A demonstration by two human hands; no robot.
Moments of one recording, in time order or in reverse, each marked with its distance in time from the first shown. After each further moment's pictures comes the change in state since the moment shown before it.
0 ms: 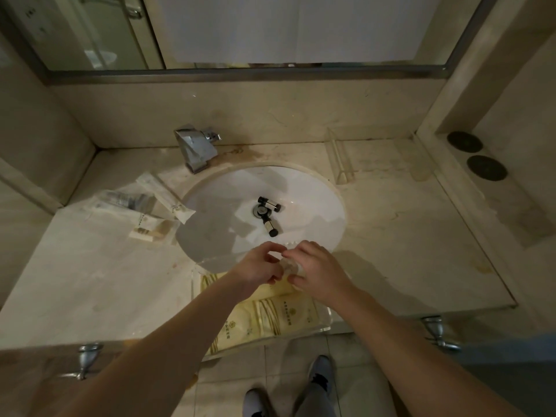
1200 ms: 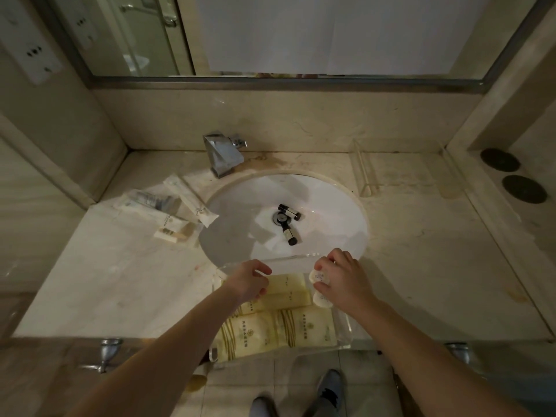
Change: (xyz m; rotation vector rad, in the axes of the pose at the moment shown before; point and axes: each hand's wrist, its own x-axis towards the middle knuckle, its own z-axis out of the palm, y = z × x) left_hand 0.004 -0.033 -0.047 0.176 0.230 -0.072; right_hand 0.008 0.020 0.005 -0.162 -0.021 0.143
